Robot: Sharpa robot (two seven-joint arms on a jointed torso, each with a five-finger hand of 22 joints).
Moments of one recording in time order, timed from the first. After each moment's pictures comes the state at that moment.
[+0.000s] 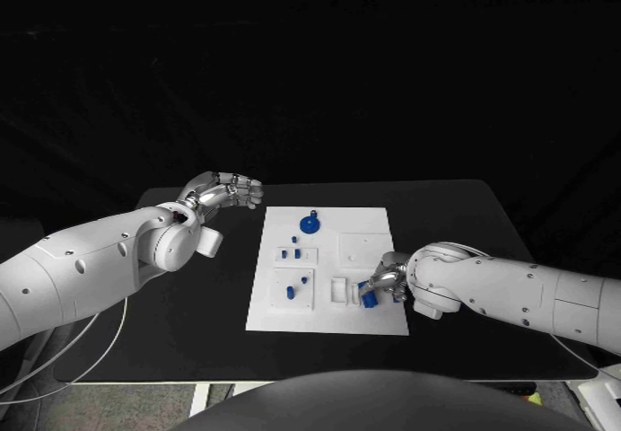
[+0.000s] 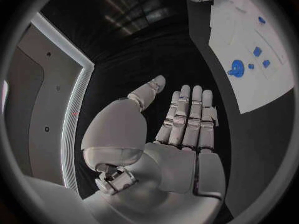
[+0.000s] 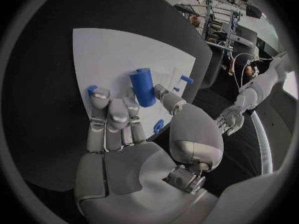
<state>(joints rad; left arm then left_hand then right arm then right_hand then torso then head) 1.12 -0.67 -0.11 1.17 -0.21 -0.14 0.30 1.08 -0.09 0.55 -0.28 0.11 0.79 0.19 0.34 0.42 1.12 0.16 0.07 0.07 0.87 0.16 0.24 0.58 0.05 0.66 0.06 0.38 1.31 0.91 -0.77 -0.08 1.37 -1.08 -0.08 -0.53 0.79 -0.15 0.72 -0.13 0.05 0.97 0.07 0.33 0.60 1.17 -0.02 1.17 1.21 1.31 -0.12 1.25 1.04 0.23 1.20 -0.06 0.94 1.31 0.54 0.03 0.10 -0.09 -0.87</state>
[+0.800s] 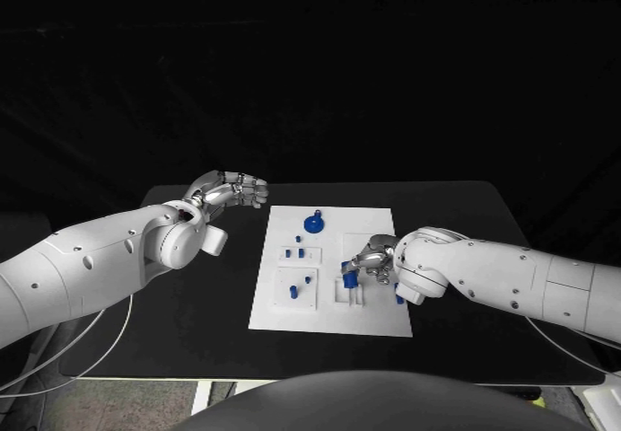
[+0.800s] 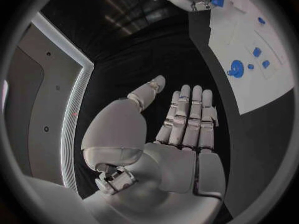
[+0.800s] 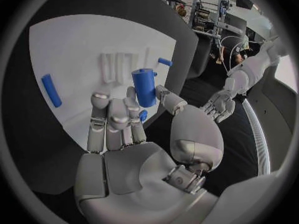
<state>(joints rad) 1.12 -0.67 -0.11 1.16 -0.20 -0.14 0.30 1.08 -0.08 0.55 -0.27 0.11 0.78 0.19 0.34 0.42 1.12 0.16 0.07 0.07 0.87 0.16 0.24 0.58 0.05 0.66 0.06 0.37 1.31 0.97 -0.70 -0.08 1.36 -0.97 -0.14 -0.51 0.76 -0.16 0.72 -0.12 0.05 0.99 0.07 0.33 0.60 1.18 -0.02 1.17 1.21 1.31 -0.12 1.25 1.04 0.23 1.19 -0.06 0.94 1.31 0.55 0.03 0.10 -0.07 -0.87</state>
